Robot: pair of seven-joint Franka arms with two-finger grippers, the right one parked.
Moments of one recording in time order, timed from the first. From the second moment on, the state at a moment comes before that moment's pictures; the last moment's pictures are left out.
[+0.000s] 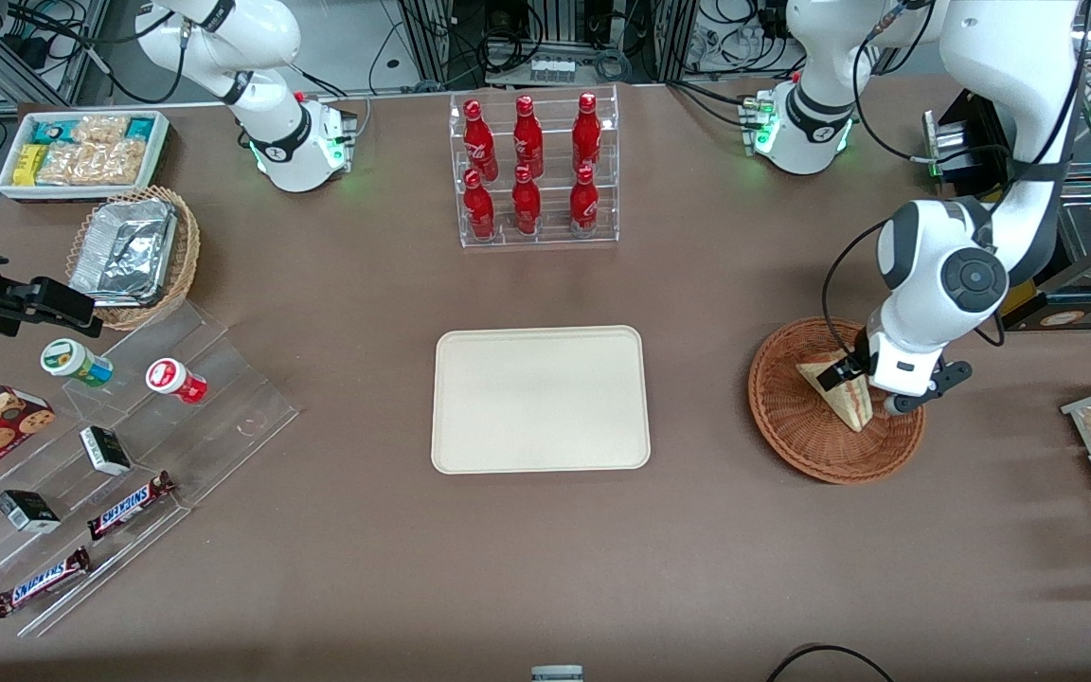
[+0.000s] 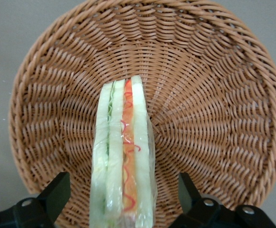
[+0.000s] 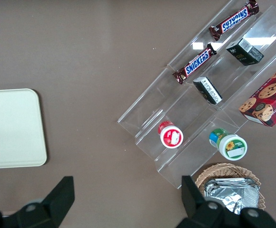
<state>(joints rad) -0.09 0.23 0.01 -2.24 0.04 2.45 -0.61</state>
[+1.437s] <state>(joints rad) -0.20 0.17 -0.15 -1.99 0.07 2.07 -0.61</state>
